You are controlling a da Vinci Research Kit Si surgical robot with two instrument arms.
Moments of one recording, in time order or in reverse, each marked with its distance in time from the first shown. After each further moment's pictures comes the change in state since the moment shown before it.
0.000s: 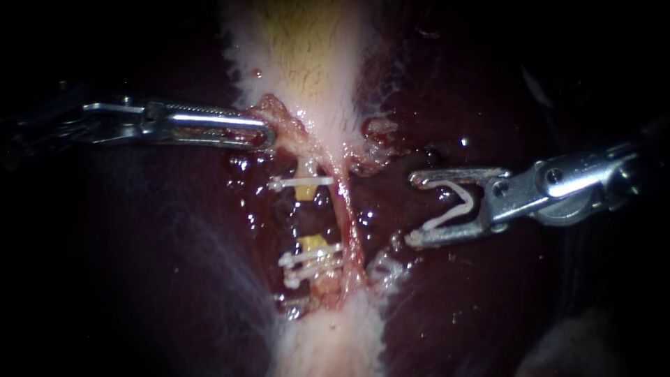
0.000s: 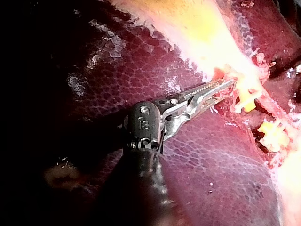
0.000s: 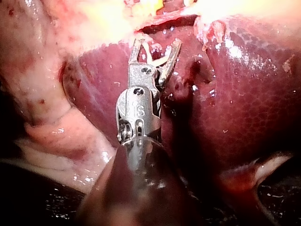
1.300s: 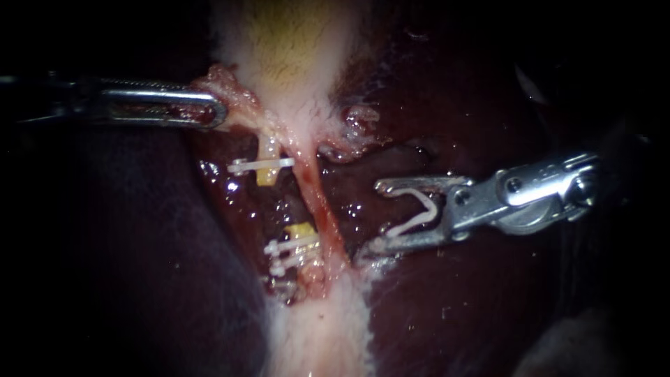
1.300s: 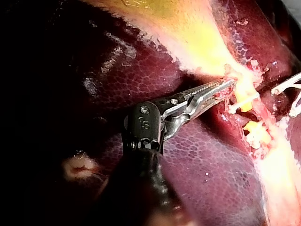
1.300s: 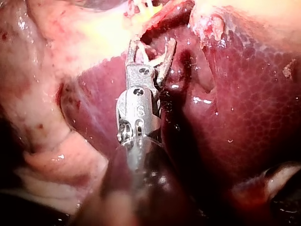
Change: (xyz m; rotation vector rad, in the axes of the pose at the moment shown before) right arm 0.000 -0.001 0.007 0.077 -0.008 0.068; left arm 0.006 0.006 -0.007 0.004 0.040 0.015
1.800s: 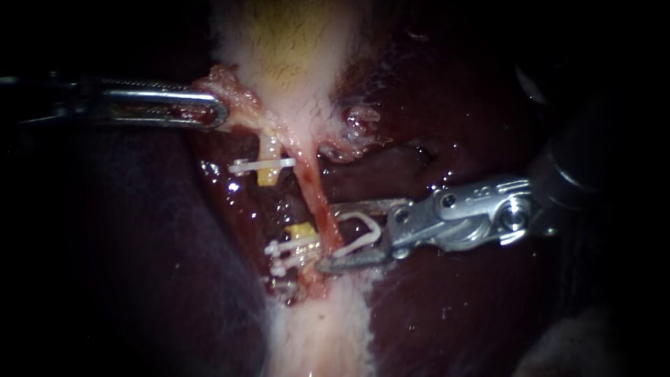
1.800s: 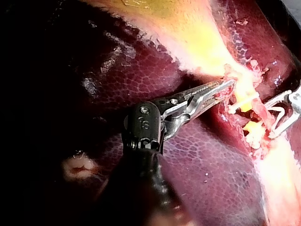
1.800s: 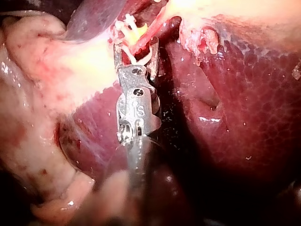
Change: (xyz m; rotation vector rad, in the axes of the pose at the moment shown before) right arm 0.000 0.000 0.008 0.050 0.046 0.129; left arm 0.000 0.000 0.000 0.001 0.000 0.001
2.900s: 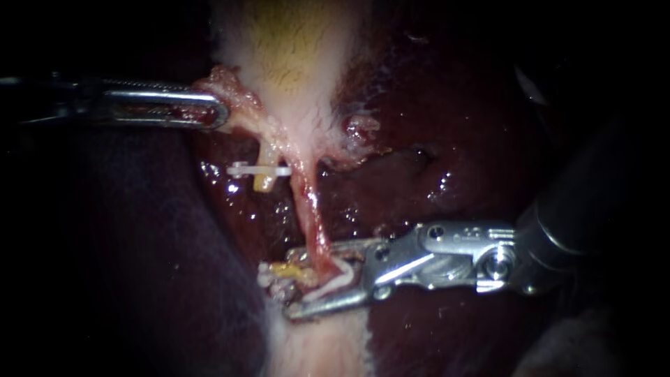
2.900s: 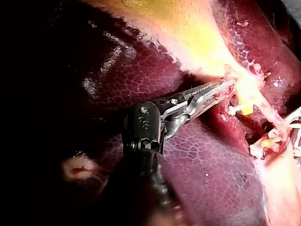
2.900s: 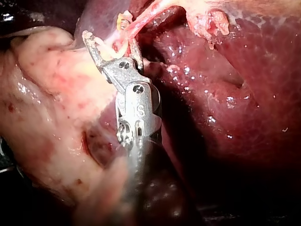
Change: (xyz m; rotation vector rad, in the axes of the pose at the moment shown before) right arm 0.002 -0.006 0.000 0.236 0.211 0.068; left arm 0.000 0.000 0.000 0.000 -0.001 0.000
